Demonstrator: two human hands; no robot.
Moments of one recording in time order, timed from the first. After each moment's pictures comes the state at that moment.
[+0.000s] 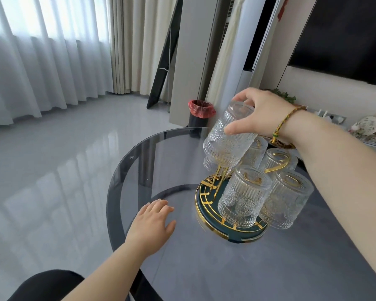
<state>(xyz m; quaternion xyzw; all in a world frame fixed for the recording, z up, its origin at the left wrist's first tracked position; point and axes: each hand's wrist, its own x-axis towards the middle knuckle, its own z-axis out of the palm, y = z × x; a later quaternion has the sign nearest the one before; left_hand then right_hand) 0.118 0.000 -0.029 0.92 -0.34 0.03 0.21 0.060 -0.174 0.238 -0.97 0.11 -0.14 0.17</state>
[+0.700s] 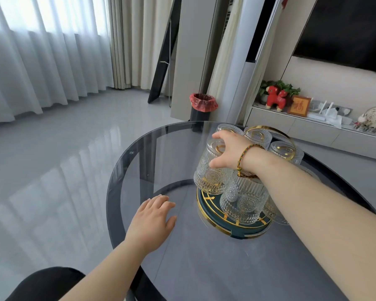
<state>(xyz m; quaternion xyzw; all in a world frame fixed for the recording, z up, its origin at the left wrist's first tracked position) 0.116 0.001 -0.028 0.92 -0.34 0.03 0.21 0.081 -0.165 0.160 -0.98 0.13 0.00 0.16</state>
